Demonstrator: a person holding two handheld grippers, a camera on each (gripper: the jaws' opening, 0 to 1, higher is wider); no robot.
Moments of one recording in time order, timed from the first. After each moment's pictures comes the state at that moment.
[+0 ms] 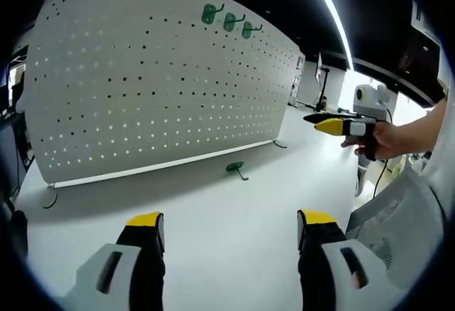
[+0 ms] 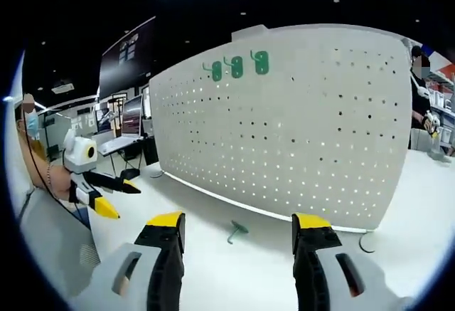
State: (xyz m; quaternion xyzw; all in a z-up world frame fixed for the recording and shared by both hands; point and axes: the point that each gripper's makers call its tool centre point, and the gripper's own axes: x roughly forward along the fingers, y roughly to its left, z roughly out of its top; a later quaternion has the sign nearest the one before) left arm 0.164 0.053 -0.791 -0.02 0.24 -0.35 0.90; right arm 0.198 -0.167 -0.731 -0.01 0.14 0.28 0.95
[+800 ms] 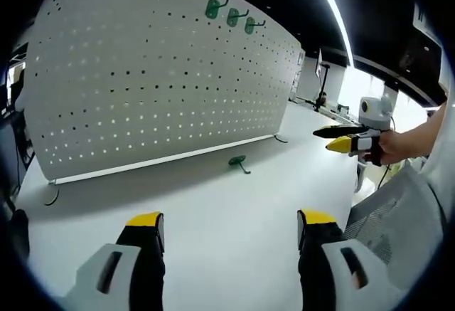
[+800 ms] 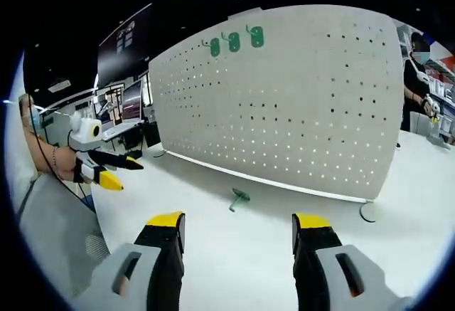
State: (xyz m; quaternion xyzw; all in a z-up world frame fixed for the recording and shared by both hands) left arm 0.163 0.061 -0.795 -0.02 0.25 -0.35 0.90; right arm 0.171 -0.180 -0.766 -0.02 0.19 0.28 0.94
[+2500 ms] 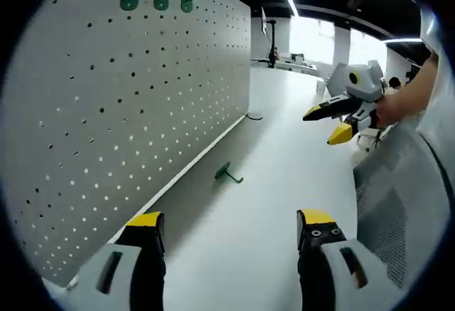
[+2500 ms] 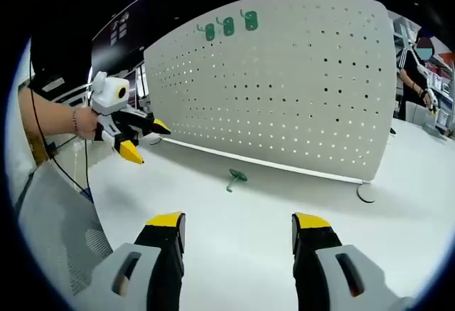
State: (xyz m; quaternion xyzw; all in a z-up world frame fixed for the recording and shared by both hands) left arm 0.219 0.010 -0.784 0.16 0.26 -0.49 0.82; right arm 0.159 -0.188 -0.786 -0.02 0.22 0.26 0.94
